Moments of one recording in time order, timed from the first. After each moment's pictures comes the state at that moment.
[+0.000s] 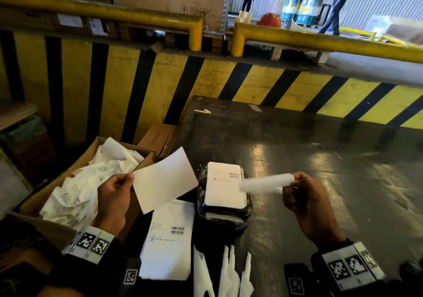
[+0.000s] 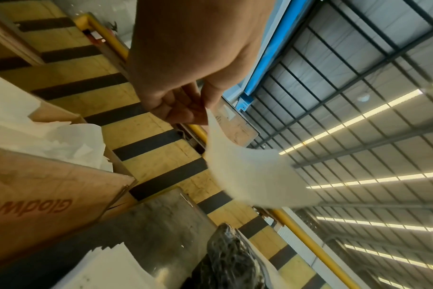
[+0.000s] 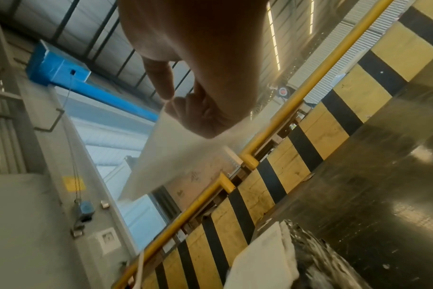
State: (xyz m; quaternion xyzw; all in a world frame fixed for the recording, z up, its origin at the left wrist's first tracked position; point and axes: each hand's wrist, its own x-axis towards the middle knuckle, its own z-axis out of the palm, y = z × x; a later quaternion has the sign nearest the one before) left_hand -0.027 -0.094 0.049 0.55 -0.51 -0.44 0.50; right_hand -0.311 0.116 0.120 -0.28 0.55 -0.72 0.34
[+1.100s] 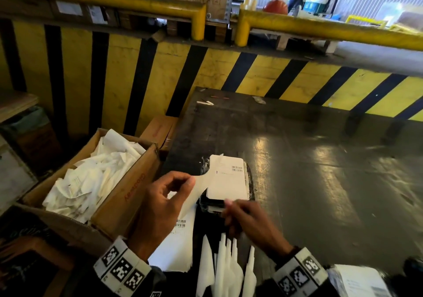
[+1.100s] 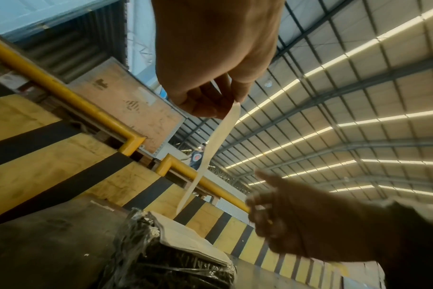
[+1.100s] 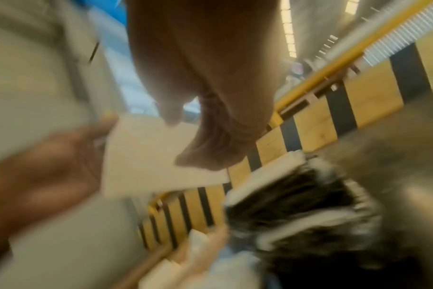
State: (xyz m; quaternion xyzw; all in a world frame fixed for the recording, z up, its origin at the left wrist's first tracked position) left_hand -0.072 -0.011 0.081 0.29 -0.69 -0.43 0.50; right_hand -0.245 0.088 0.060 -0.45 0.65 -0.45 0.41
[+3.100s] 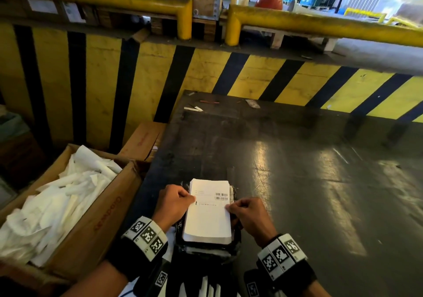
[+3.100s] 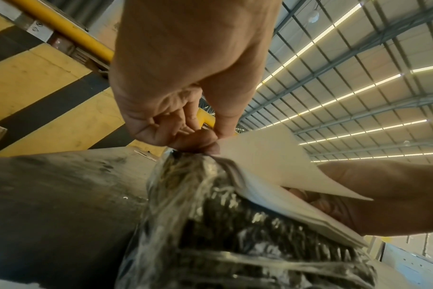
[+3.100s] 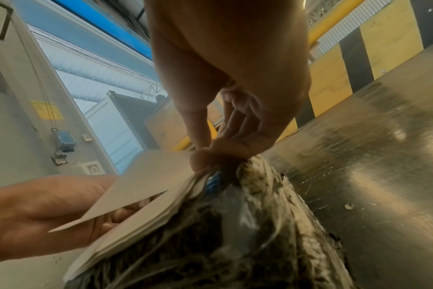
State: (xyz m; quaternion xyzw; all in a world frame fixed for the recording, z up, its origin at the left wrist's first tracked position) left_hand -0.197 -0.119 0.023 0.53 -0.69 -0.45 0.19; right_hand -0.355 0.002 0.030 -0.28 0.77 -0.43 0.39
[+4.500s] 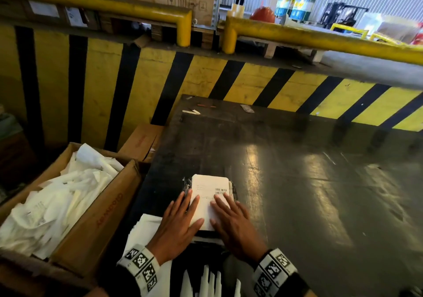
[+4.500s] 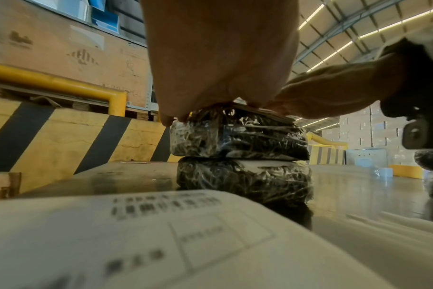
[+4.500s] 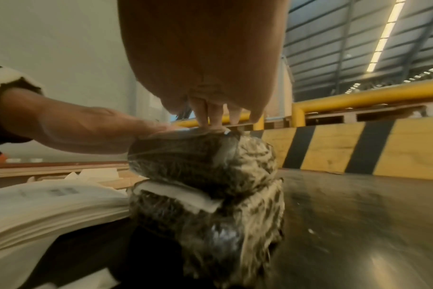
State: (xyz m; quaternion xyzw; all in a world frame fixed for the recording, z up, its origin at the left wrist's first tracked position) left_hand -0.153 -0.073 -0.030 0.31 -0.92 -0.23 0.06; right_hand -0.315 0.035 0.006 -0.66 0.74 -0.10 0.11
